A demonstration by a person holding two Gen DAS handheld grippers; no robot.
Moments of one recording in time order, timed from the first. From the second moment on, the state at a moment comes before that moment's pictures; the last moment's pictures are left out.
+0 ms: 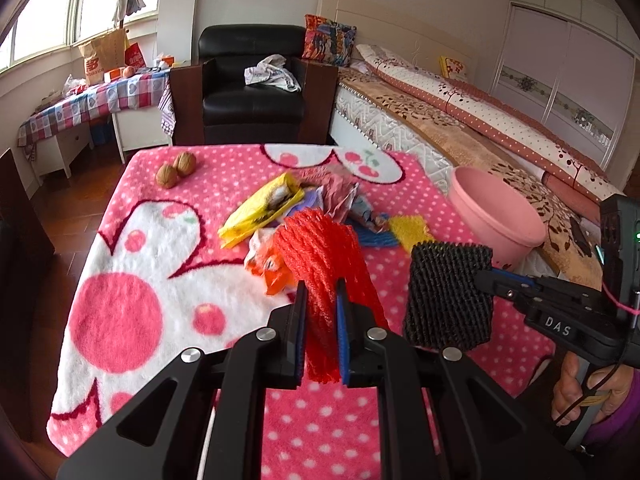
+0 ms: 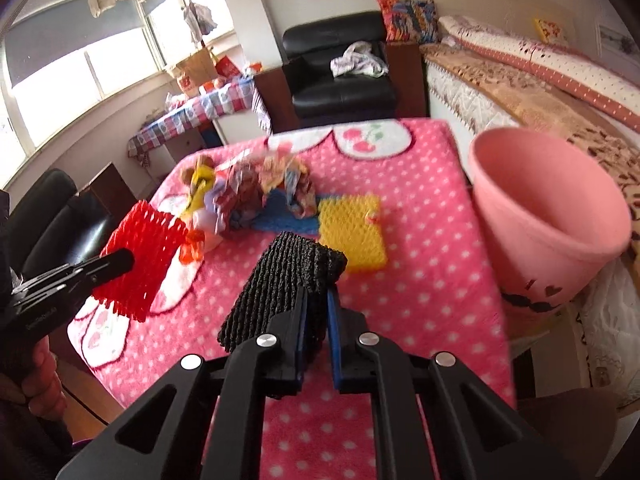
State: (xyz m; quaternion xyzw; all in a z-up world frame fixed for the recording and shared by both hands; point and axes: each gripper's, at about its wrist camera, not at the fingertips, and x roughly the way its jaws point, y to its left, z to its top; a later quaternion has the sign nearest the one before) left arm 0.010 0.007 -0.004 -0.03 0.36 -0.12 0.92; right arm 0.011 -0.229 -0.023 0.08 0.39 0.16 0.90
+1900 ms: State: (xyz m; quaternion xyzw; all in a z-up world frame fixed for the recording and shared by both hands) left arm 0.177 -0.263 -0.015 0.03 0.38 -0.26 0.89; right arm 0.107 -0.413 -0.015 0.05 0.33 -0.10 0.94
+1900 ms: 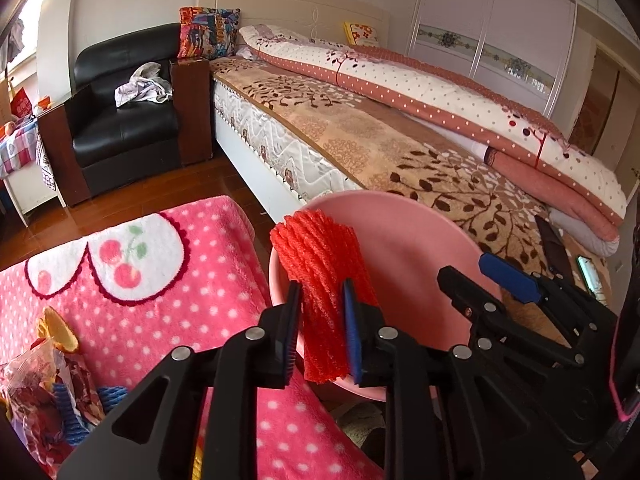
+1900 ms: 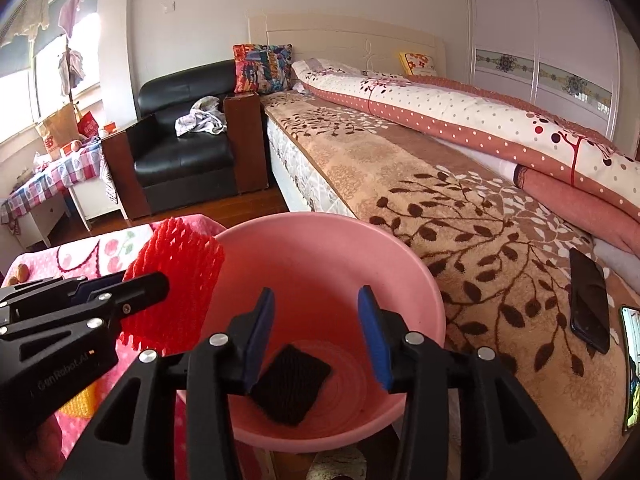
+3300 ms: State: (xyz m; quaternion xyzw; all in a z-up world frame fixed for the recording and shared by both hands) left arm 0.158 -0.266 0.002 0.05 0.35 -0.26 0.90; right arm 0.090 -0.423 -0.002 0.09 0.32 -0.07 0.94
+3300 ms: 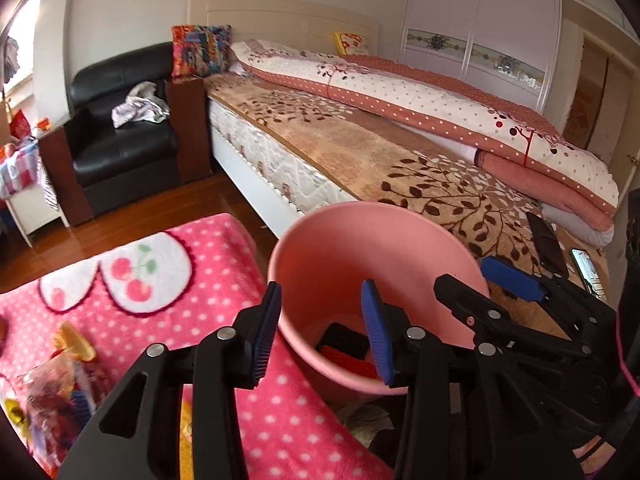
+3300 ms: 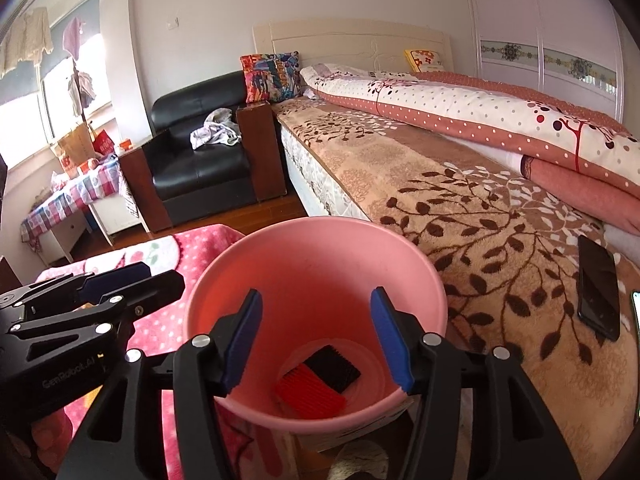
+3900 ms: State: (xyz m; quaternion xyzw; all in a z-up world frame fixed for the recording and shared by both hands) left arm 0.097 -0.211 0.028 0.05 0.33 -0.20 0.92; right arm 0.029 -0.360 0.029 0.08 0.30 -0.03 0.95
